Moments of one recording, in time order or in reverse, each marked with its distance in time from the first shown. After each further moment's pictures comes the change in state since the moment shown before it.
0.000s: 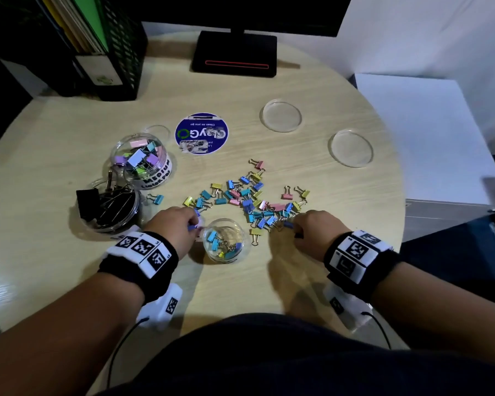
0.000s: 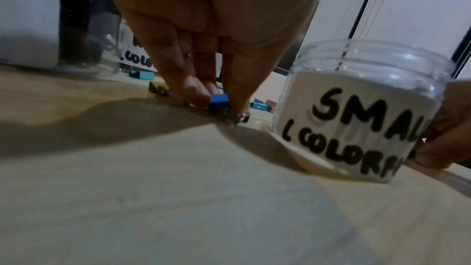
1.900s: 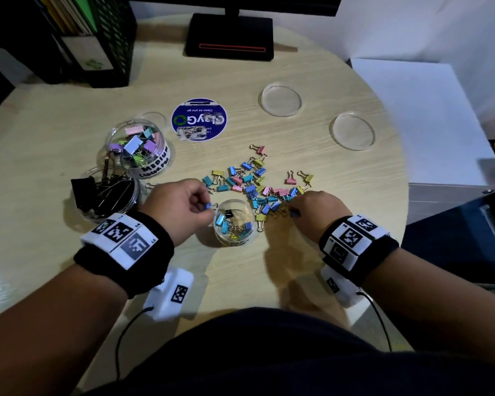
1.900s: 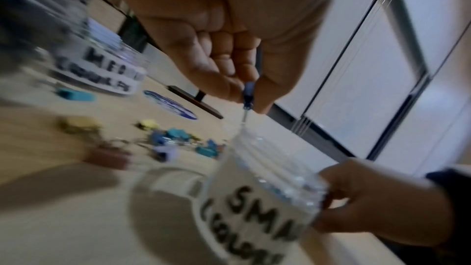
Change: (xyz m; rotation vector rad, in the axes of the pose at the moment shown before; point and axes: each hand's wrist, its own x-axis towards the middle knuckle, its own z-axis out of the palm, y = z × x) left_hand -0.013 0.006 -0.015 -0.451 0.154 0.165; right_hand 0.010 -0.012 0.012 -0.079 0.149 0.016
